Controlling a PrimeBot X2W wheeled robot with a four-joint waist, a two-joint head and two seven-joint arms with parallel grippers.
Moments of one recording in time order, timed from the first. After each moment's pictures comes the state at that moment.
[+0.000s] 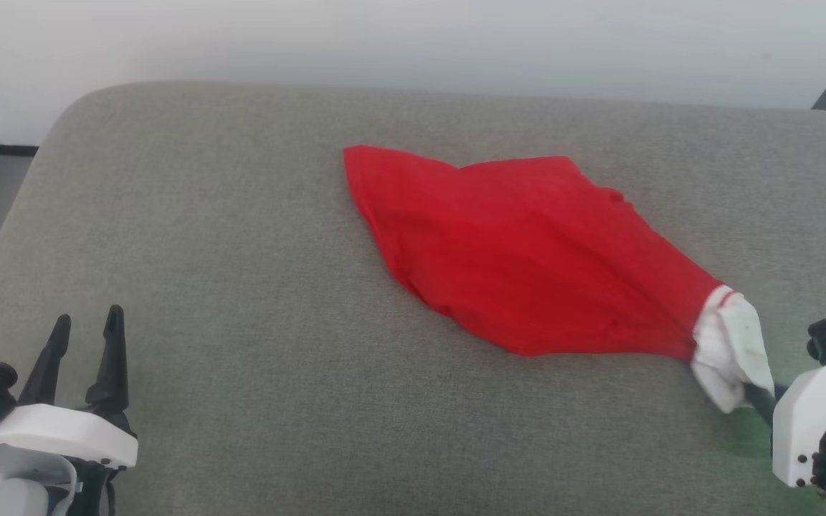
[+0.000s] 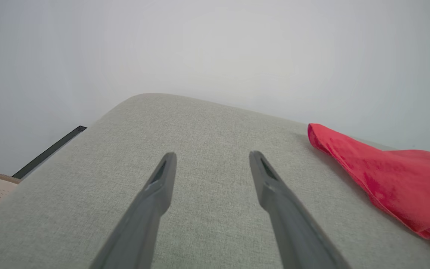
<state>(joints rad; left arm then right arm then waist) -0.16 0.37 0.03 0.38 -0.60 -0.12 -0.26 -0.14 -0.50 0.10 0.26 0.55 0.13 0.52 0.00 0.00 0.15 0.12</state>
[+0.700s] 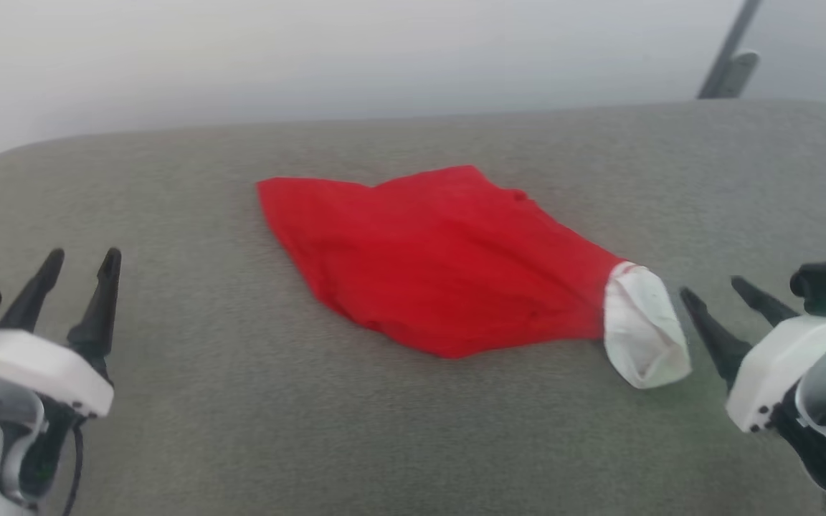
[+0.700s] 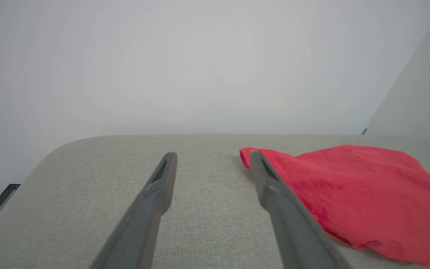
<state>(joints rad) -0.24 0.49 -0.02 0.24 -0.62 -0.12 -0.05 -0.19 -0.39 0.09 0.07 0.51 0.13 0.35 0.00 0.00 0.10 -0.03</state>
